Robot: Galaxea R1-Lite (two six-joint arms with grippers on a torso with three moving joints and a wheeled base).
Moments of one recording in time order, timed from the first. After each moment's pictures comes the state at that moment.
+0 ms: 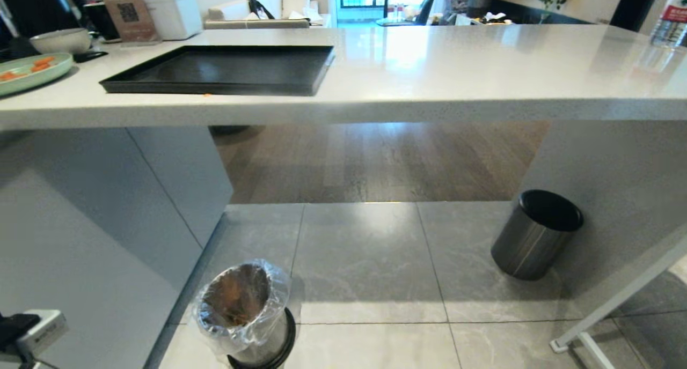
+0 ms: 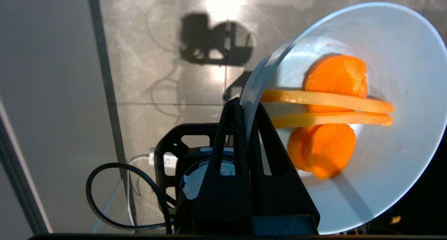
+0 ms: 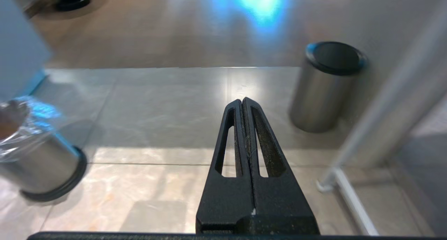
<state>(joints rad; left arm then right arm) -0.06 1.01 -0.54 0.67 -0.02 -0.08 0.00 0.00 0.00 0.00 0.00 0.00</state>
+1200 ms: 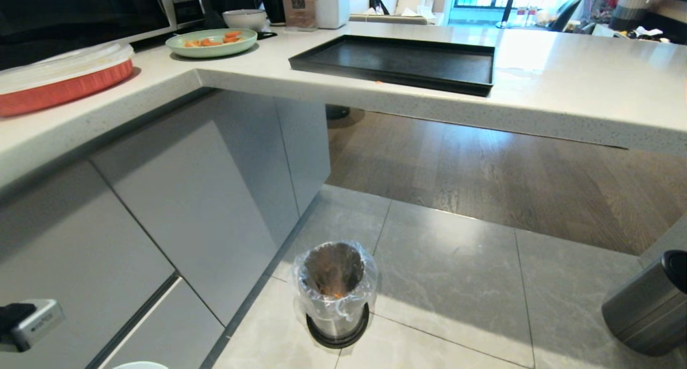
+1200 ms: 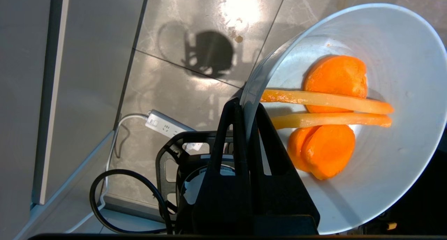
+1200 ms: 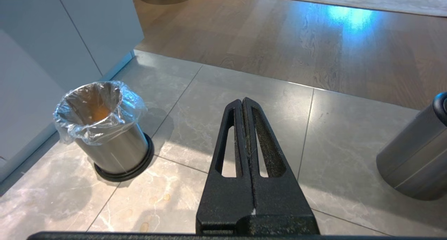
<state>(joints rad) -0.06 1.01 -0.57 0.67 -0.02 -0.08 0.00 0.00 0.00 0.00 0.00 0.00</state>
